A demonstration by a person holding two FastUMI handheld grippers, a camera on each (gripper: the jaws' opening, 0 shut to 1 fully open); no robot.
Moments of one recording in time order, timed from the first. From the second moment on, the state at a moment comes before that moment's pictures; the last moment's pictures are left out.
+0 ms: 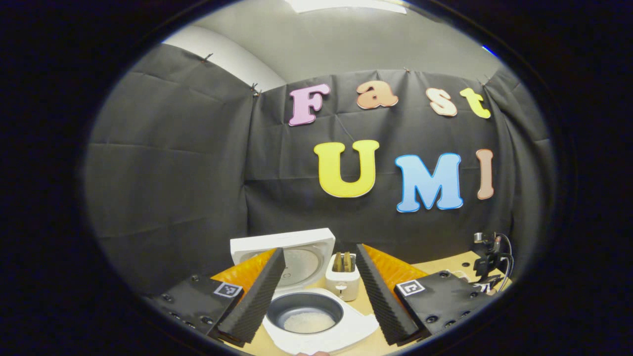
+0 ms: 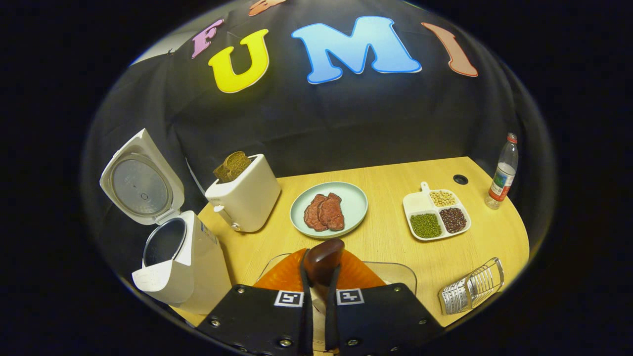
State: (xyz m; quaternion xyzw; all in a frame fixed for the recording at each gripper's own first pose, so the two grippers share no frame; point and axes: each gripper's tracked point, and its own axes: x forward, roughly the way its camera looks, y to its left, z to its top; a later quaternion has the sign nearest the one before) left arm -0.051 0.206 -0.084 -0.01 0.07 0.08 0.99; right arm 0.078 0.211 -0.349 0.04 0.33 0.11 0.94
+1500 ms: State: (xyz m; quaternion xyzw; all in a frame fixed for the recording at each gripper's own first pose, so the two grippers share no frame) left arm -0.066 0.220 -0.064 -0.01 0.06 0.08 1.00; right arm 0.113 0.220 -0.188 0.41 0.24 0.10 0.88
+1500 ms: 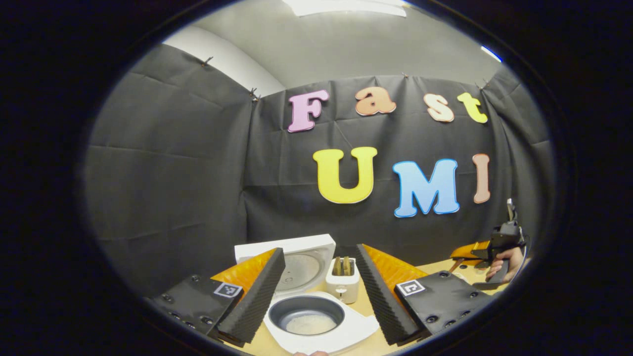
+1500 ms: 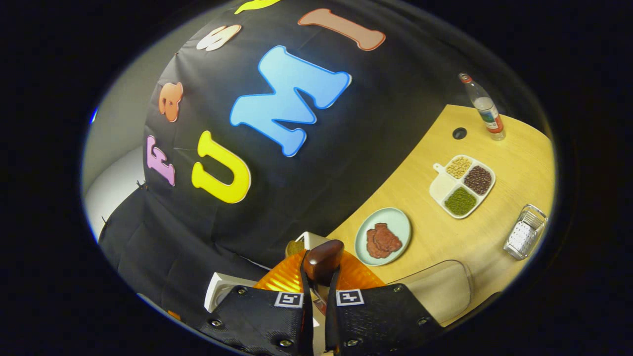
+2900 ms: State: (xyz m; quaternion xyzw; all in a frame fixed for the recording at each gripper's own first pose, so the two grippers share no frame) left arm -0.103 0.316 -0.069 -0.02 0.05 0.13 0.99; right arm 0.110 0.496 -0.194 0.22 0.22 0.26 0.92
